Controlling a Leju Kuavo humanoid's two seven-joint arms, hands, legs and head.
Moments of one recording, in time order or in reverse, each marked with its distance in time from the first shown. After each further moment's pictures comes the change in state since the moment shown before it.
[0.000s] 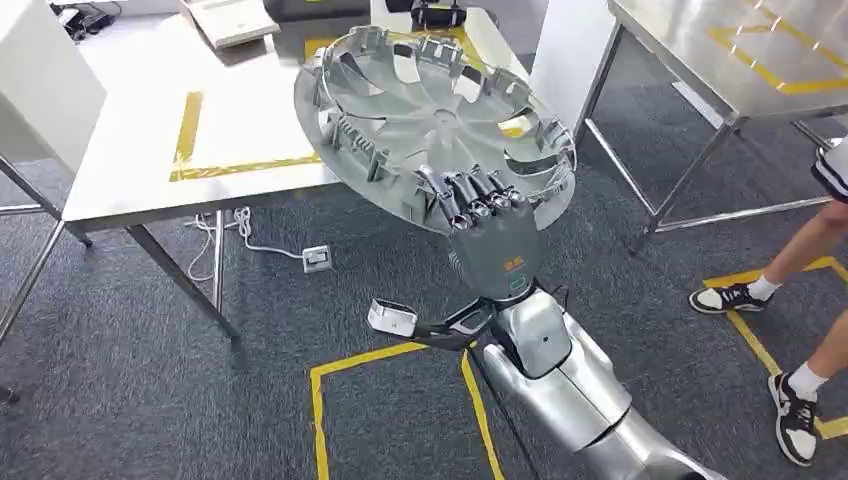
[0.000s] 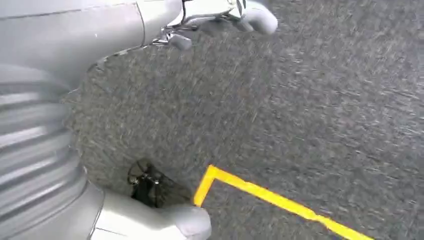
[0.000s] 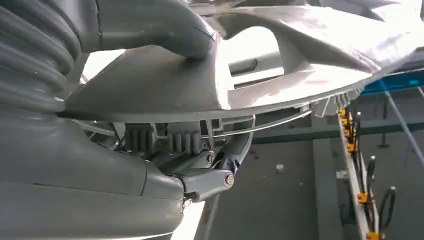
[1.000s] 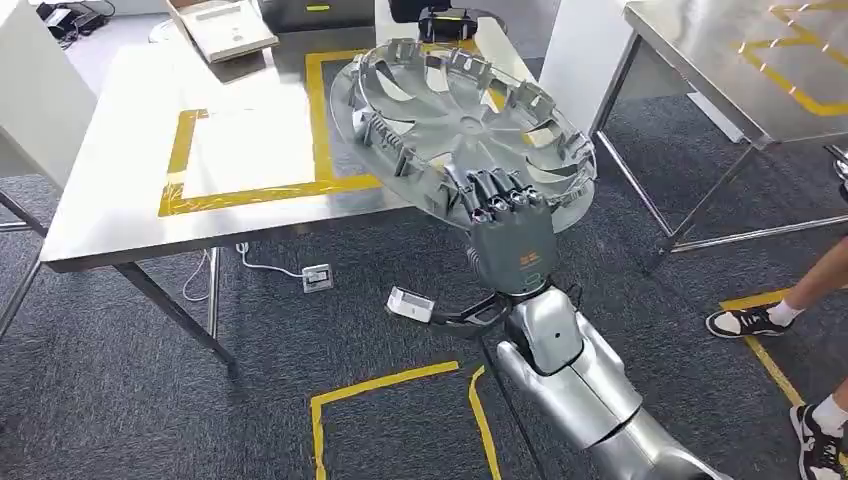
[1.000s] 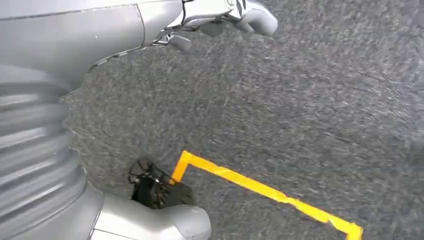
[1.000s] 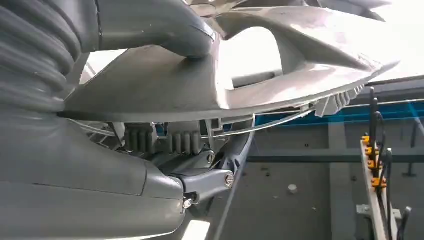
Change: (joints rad) left arm -0.002 -0.005 0.000 0.000 -0.035 0.000 0.004; right arm 0.038 -0.044 -0.041 -0.005 -0.003 0.017 0.044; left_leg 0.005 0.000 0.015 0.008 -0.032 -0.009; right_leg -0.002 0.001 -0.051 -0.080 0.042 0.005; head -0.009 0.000
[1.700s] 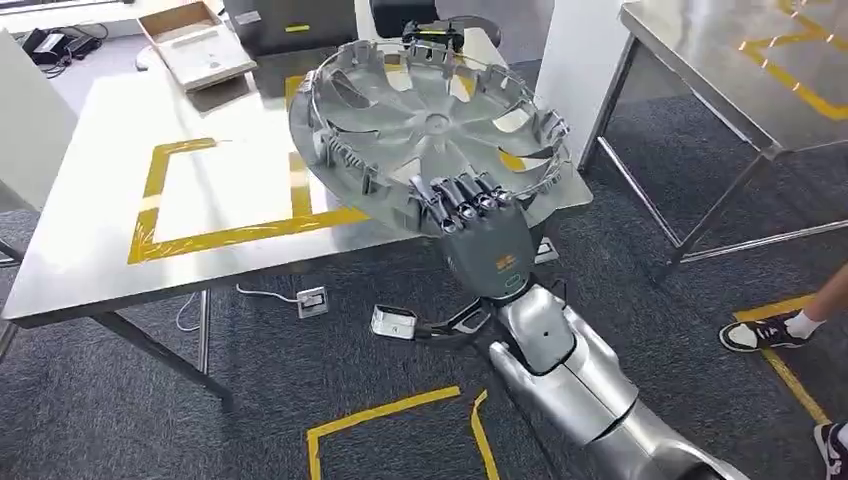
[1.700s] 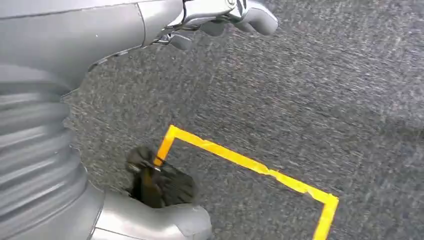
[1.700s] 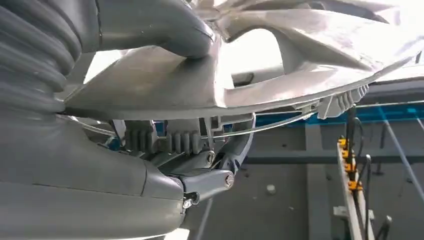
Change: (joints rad) left arm 0.005 -0.006 0.000 0.000 0.018 0.000 0.013; right arm -0.028 -0.013 0.066 -0.018 0.004 0.043 -0.056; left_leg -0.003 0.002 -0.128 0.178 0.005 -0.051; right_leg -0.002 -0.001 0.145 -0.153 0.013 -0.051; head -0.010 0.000
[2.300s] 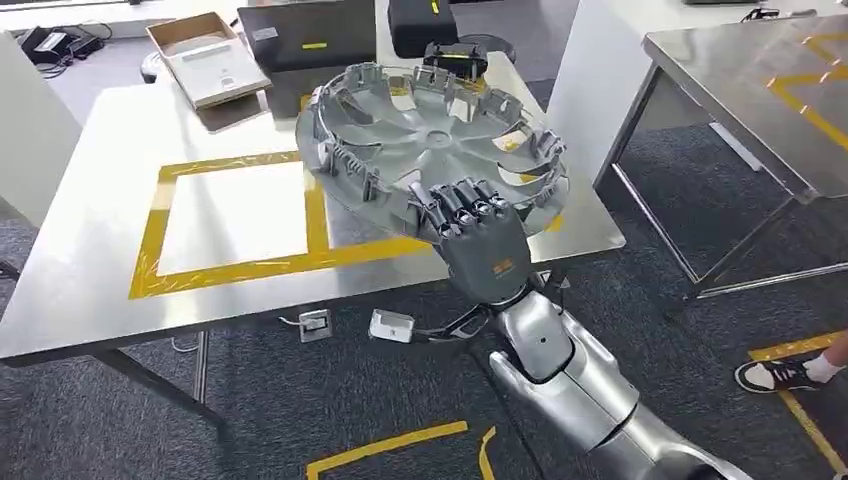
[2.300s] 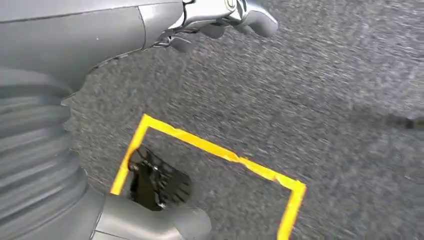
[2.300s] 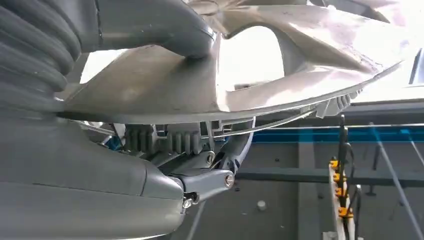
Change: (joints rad) left arm 0.008 -0.006 0.000 0.000 -0.014 -0.014 -0.008; right arm -0.002 -0.029 0.050 -0.002 0.000 0.032 0.065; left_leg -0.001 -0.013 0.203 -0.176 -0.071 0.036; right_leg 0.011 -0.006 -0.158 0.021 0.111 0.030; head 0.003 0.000
